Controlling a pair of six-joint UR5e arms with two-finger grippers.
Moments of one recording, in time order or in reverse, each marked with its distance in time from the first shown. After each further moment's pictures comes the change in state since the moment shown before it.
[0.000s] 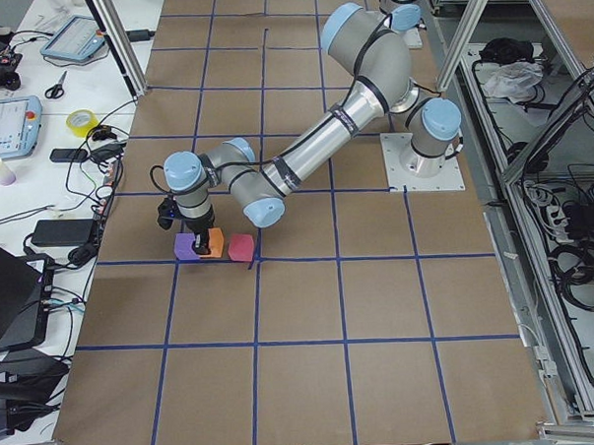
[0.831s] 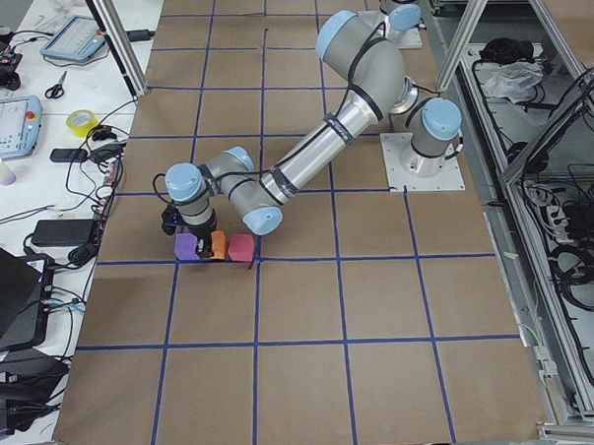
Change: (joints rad) left arm 0.000 -0.046 -0.005 -0.001 -0.031 0.001; right arm -0.001 -0.001 0.006 -0.001 0.000 0.001
